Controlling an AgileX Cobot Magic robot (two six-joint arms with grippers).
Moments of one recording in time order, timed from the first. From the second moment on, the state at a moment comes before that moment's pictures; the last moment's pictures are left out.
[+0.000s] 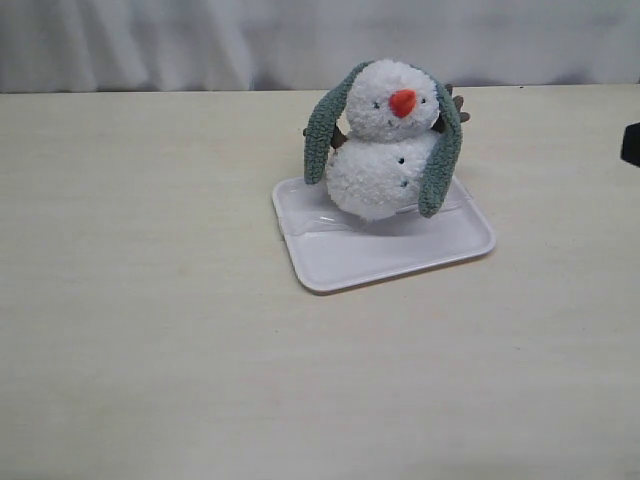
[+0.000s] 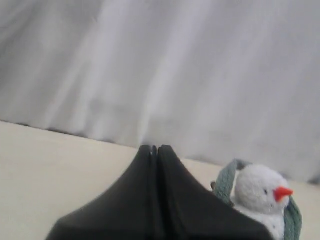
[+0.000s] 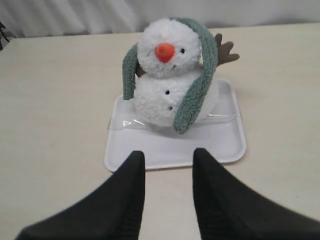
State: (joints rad) left arm -0.15 0.52 -0.42 -0.43 0.06 0.04; right arm 0.03 0.76 -0.76 0.46 0.73 -0.30
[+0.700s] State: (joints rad) left arm -0.55 1.76 -0.90 0.16 -0.47 0.32; right arm 0.03 1.60 -1.35 0.73 0.82 -0.54
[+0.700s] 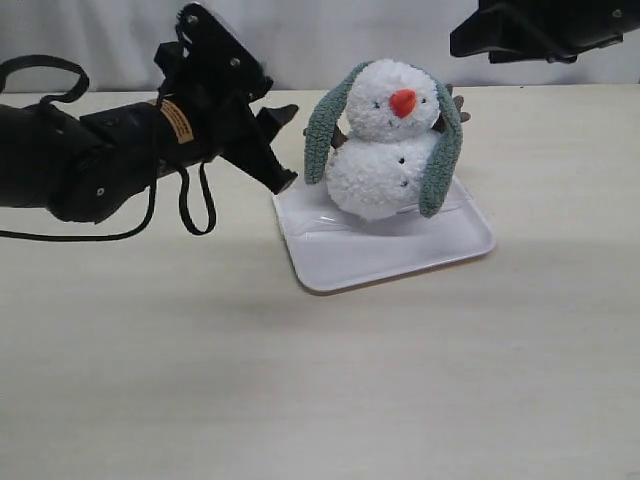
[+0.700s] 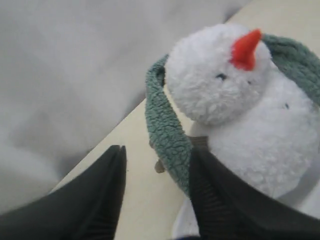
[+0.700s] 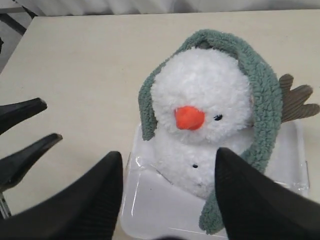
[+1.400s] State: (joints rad) left arm -0.55 2.01 -1.10 0.39 -0.62 0.45; right arm 0.15 1.99 -1.84 0.40 0.78 -0.29
